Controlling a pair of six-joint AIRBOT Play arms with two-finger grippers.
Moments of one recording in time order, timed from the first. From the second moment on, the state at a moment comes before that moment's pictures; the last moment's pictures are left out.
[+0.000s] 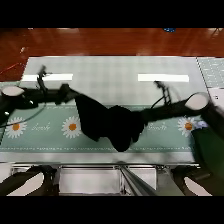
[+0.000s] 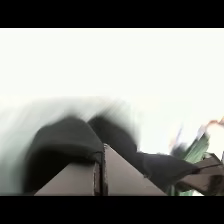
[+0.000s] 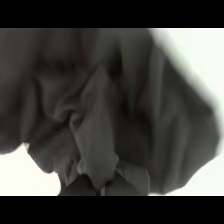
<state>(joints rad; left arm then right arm) 0.04 -1.15 0.83 0.43 -0.97 -1.18 0.20 -1.03 0.82 -0.88 1.07 1.35</state>
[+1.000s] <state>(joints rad) 0.26 -0.58 1.74 0.81 -1.04 -1.34 -0.08 -0.70 2.05 -1.35 1.43 1.48</state>
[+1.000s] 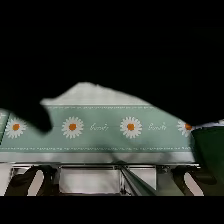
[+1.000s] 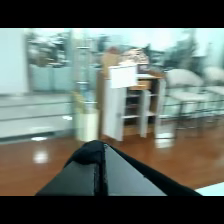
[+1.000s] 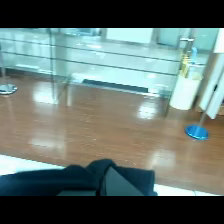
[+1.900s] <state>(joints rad) 0.25 -0.96 1.18 0.87 -0.87 -1.39 -0.08 -1.16 1.43 -1.06 1.16 1.40</state>
